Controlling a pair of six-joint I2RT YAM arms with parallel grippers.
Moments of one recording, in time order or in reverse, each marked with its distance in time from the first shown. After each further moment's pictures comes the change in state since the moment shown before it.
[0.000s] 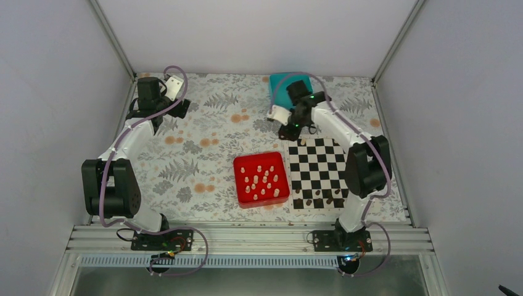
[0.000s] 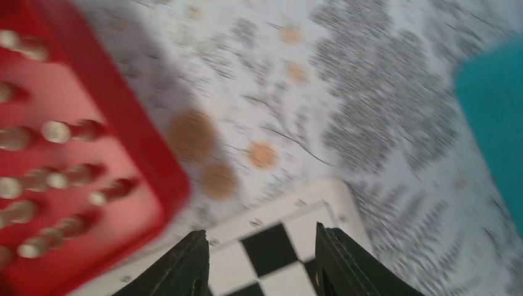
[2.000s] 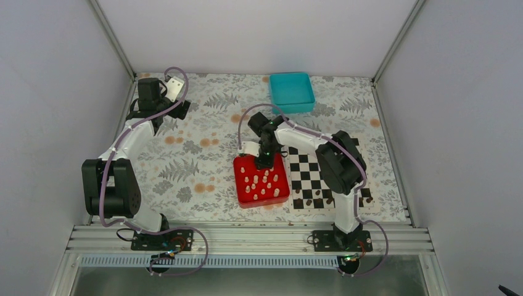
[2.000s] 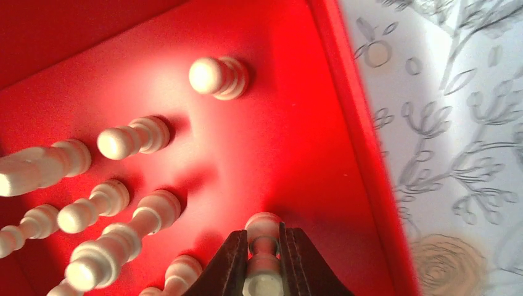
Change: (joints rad) left arm 0.000 0.000 -0.009 0.000 0.000 0.014; right arm 0.357 0.167 -0.113 0.049 -0.032 0.094
